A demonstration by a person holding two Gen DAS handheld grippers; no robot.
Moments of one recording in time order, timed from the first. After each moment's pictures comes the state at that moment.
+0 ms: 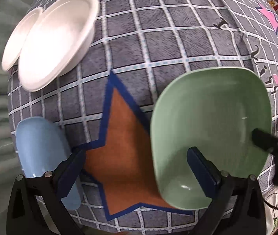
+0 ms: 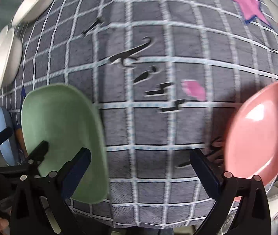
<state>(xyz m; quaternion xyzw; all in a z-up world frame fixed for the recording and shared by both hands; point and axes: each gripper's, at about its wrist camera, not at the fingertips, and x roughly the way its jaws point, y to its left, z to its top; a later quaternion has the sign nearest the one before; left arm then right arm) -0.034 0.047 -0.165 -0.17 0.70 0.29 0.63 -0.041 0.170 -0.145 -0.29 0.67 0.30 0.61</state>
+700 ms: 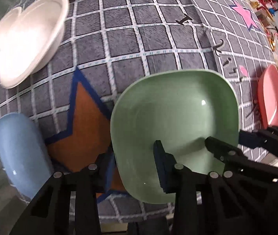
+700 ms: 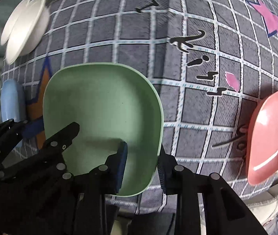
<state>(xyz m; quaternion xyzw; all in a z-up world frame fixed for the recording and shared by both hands) -0.036 0.020 -0.150 -0.23 0.70 0.21 0.64 -0.075 0.239 -0.073 -0.32 0.68 0.32 0.58</state>
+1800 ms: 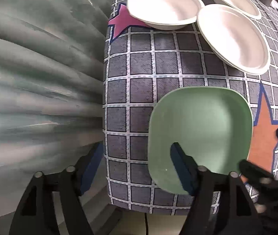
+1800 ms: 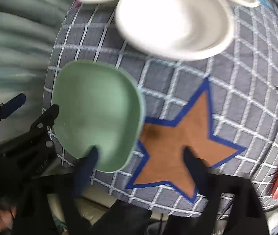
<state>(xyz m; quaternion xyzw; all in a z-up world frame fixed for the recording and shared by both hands) -0.223 0.197 -0.087 -0.18 0.67 0.40 0.60 -0.454 0.379 -0.002 -0.33 0.66 0.46 0.50</state>
